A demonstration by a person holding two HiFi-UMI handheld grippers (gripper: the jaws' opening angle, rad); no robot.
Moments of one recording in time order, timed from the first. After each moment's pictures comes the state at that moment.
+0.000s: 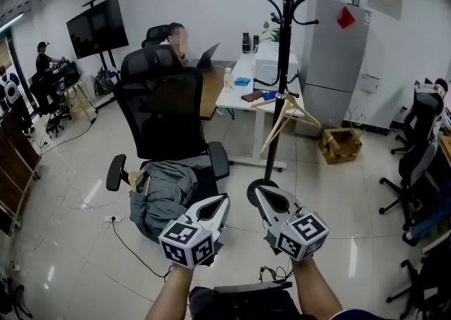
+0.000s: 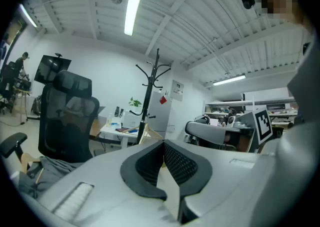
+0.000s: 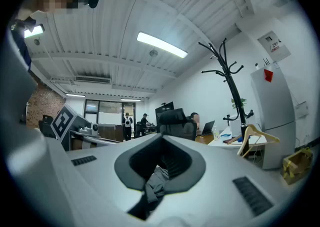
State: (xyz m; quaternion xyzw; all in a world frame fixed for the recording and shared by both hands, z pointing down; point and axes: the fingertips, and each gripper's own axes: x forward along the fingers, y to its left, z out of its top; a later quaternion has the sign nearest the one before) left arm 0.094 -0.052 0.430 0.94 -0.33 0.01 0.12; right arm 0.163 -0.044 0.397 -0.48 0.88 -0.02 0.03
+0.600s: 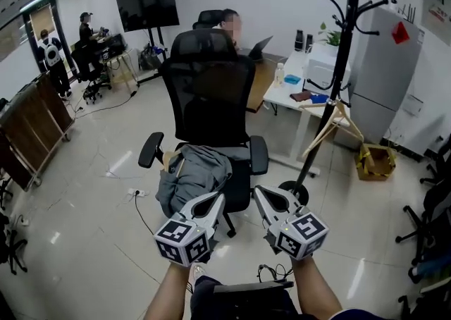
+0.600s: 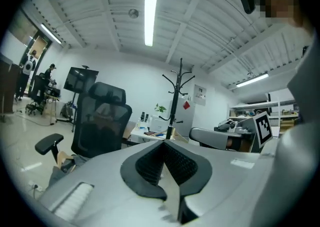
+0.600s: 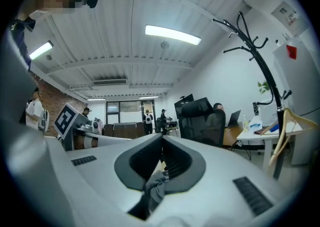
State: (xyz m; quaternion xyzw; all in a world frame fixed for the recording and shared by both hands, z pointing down) left arm -0.005 -0.068 0.437 0.88 -0.45 -0.02 0.13; right arm 0.078 -0.074 0.416 -0.37 0.93 -0.05 0.02
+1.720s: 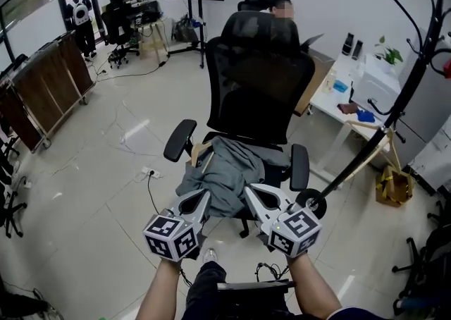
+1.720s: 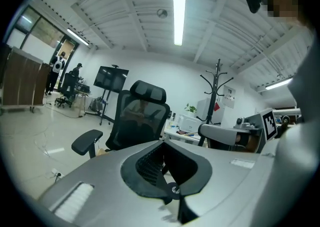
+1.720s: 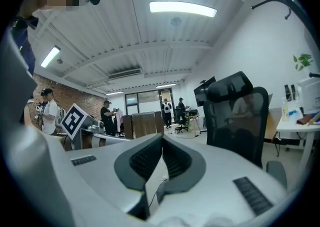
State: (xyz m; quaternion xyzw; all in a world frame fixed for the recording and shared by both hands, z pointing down) left arm -0.176 -0.141 0.490 0.81 -0.56 -0.02 0.19; right arm -0.086 -0.160 0.452 -0.25 0.96 -0.07 -0.03
